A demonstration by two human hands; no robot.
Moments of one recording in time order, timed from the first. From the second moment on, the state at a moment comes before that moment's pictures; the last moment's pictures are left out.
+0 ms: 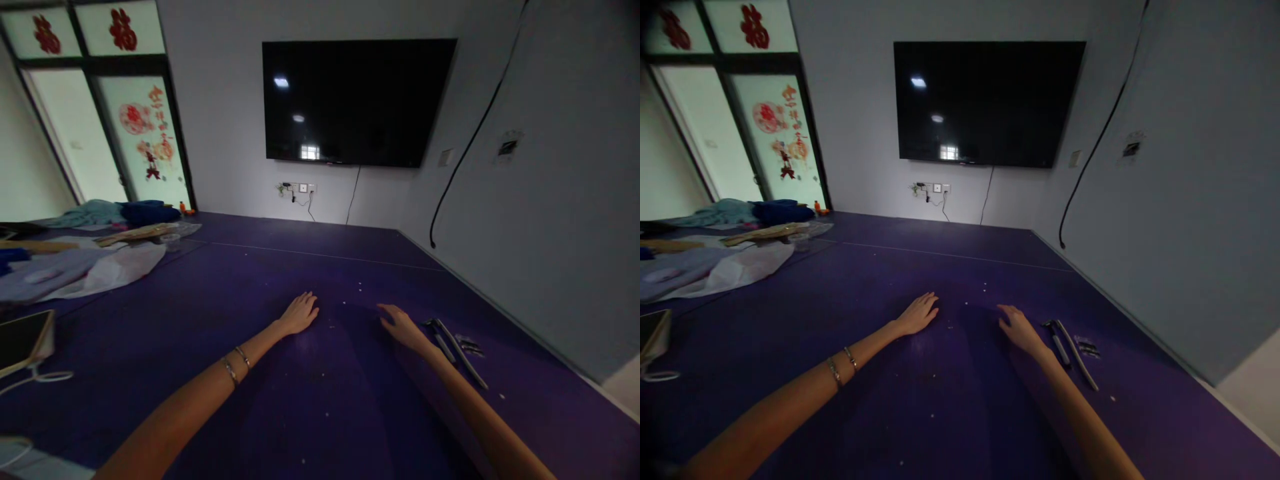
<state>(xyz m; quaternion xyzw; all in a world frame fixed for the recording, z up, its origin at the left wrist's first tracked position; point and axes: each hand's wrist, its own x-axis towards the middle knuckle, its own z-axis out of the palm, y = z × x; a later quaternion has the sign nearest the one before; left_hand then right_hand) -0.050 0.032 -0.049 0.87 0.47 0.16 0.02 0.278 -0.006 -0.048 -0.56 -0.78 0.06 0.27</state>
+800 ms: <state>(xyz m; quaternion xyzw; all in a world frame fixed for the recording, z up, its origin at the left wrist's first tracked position) -0.077 0.036 -0.064 0.84 0.52 0.15 0.01 0.257 -0.024 -0.077 -0.62 -0.76 -0.02 0.20</state>
